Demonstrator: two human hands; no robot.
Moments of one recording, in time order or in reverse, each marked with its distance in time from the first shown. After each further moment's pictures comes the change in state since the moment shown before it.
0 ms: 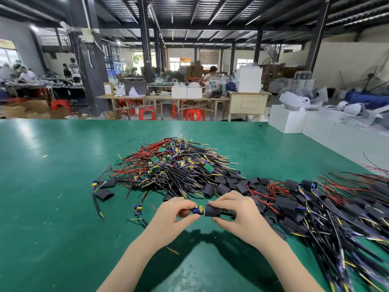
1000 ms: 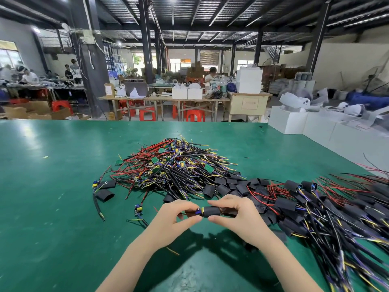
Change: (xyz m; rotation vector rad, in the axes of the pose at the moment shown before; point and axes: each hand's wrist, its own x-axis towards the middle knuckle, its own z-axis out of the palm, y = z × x) left_hand 0.000 0.002 0.000 -0.082 -0.076 -0.069; right_hand 0.000 -0.003 0.001 0.320 -0.012 0.251
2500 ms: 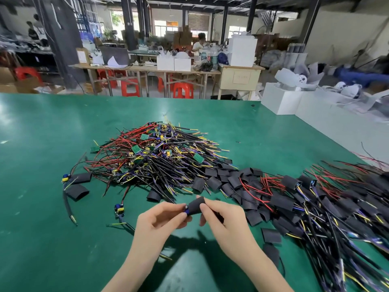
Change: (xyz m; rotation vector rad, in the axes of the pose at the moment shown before) left_hand -0.003 0.003 0.025 -0.832 0.325 -0.395; right_hand 0.002 -0.015 0.020 -0.063 0.111 0.046
